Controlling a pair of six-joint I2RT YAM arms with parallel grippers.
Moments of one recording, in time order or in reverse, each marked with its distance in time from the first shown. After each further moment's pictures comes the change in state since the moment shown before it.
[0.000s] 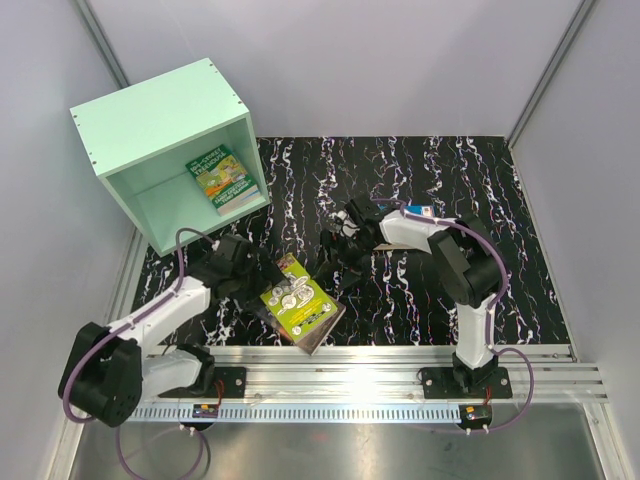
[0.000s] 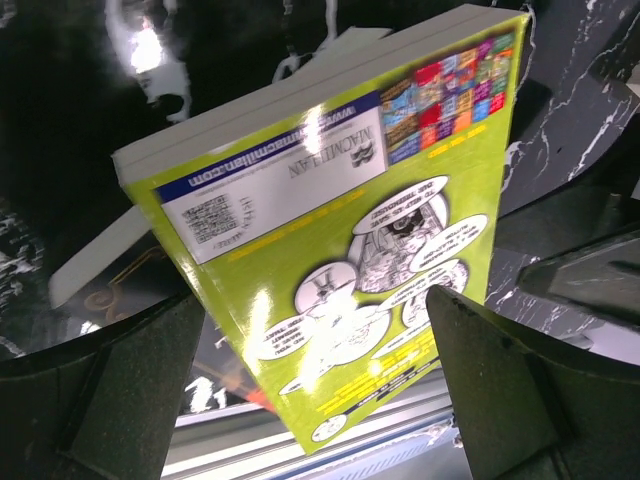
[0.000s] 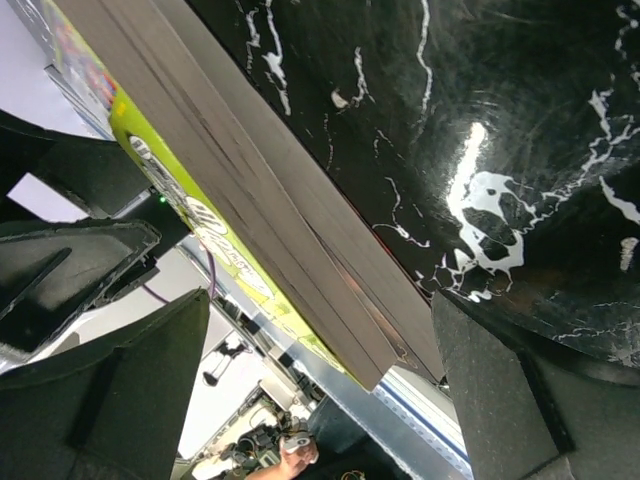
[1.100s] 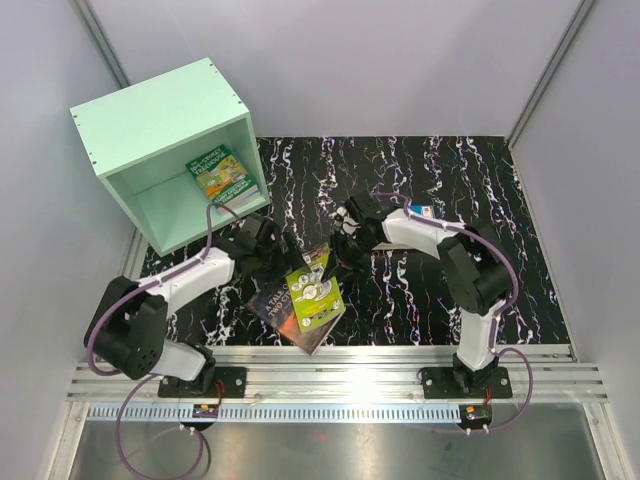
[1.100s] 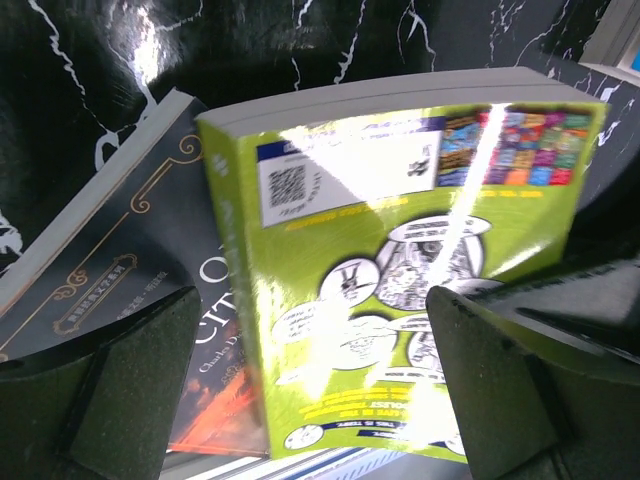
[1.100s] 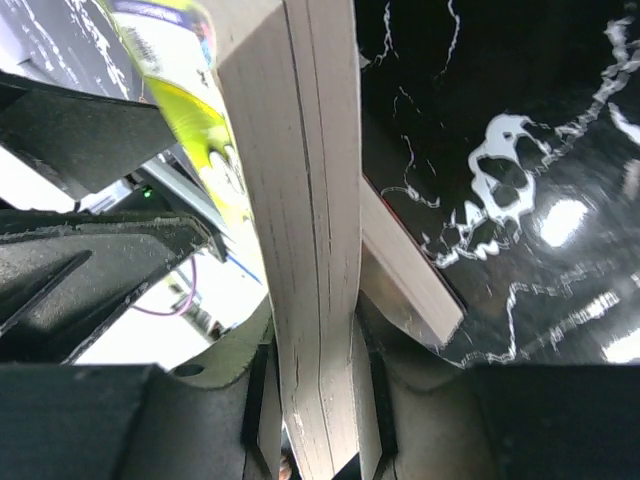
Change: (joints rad) left arm -0.084 0.278 0.225 0.045 0.032 0.051; right arm 0.023 -0.068 -0.007 -0.043 0.060 -0.018
